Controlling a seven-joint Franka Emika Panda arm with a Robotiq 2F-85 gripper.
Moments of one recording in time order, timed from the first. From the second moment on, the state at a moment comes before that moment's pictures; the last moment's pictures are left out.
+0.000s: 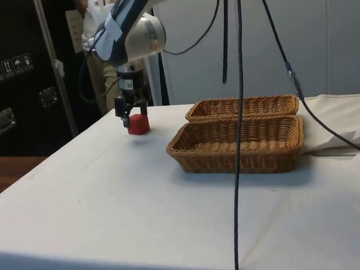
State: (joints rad) arm 0.20 0.94 -0.60 -1.48 0.60 2.41 -0.40
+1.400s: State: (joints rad) arm 0.19 0.95 -0.64 -1.48 0.66 2.39 -0.47
